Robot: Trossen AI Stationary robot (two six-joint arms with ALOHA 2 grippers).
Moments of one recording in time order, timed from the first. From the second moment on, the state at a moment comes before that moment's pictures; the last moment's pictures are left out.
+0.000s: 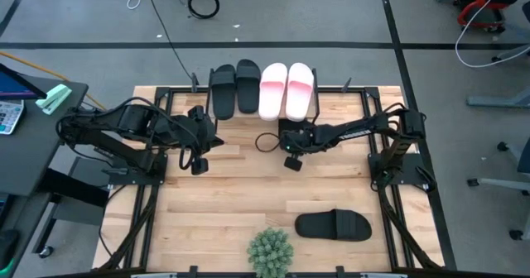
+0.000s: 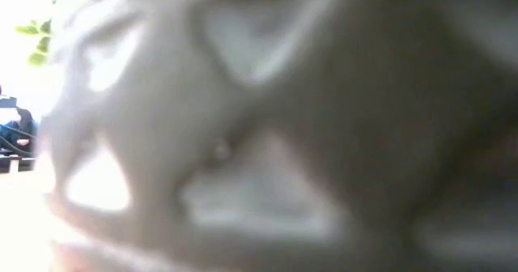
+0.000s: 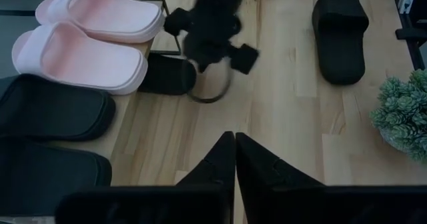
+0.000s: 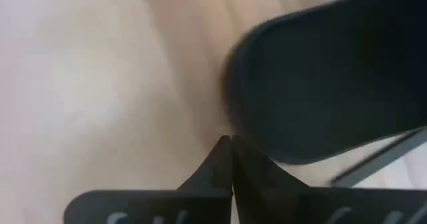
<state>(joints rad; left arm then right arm) -0.18 1.22 1.50 -1.04 -0.32 -0.17 -0.09 1.76 1.02 -0.46 0.30 0.23</state>
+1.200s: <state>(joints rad) -0.33 1.94 1.50 -0.41 -0.29 0.56 0.96 1.35 1.02 -1.01 -0.07 2.18</state>
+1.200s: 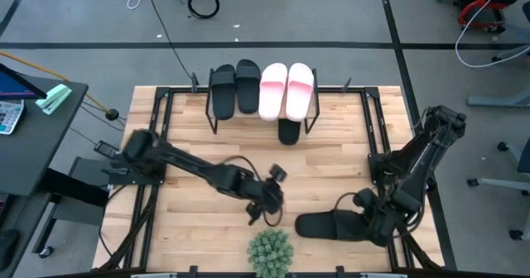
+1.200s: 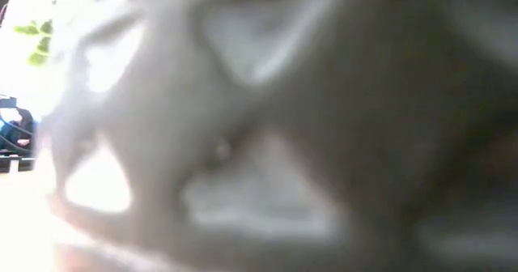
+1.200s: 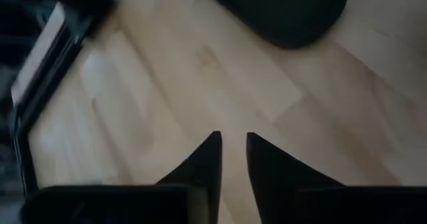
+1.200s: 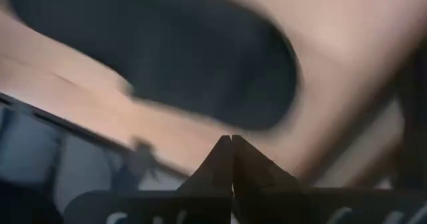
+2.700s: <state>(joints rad) -0.38 2.10 1.50 0.02 -0.30 0.53 0.58 1.67 1.02 -0.92 0.11 1.57</state>
